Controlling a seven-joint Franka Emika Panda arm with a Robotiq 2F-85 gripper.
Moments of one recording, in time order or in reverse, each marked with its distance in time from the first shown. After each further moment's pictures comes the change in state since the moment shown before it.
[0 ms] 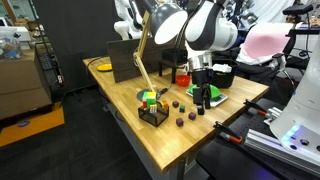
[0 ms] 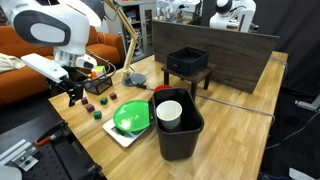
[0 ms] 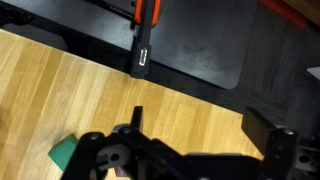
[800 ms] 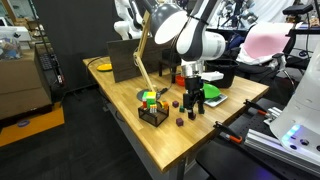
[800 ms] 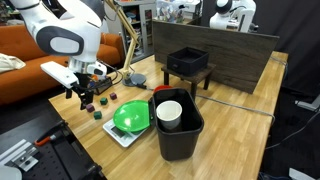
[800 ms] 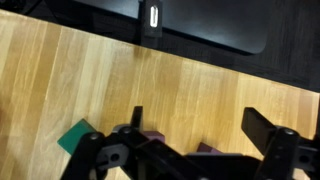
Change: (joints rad) arm -0.088 0.189 0.060 0.103 -0.024 0.108 0.103
